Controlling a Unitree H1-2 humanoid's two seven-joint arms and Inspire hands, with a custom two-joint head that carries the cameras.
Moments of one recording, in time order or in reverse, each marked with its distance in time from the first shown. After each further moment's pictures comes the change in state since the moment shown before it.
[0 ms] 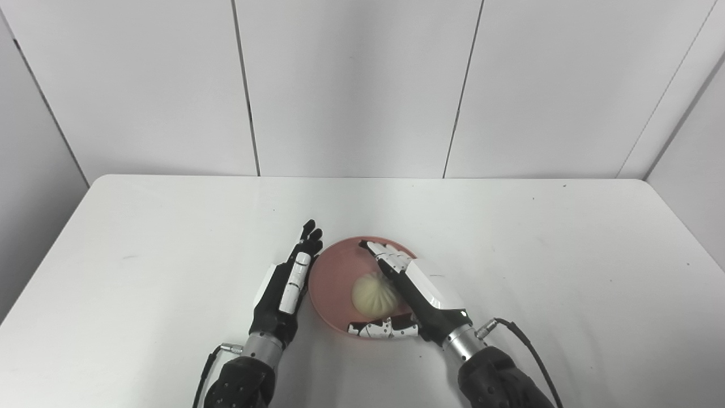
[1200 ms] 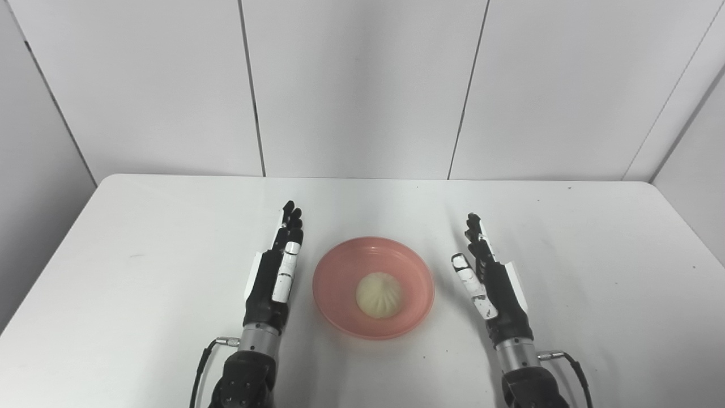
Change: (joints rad) left arm -0.029 -0.018 0.022 0.074 0.077 -0.193 0.142; right arm 0.097 0.093 -0.289 0.028 0.591 -0.062 -0.106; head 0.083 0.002
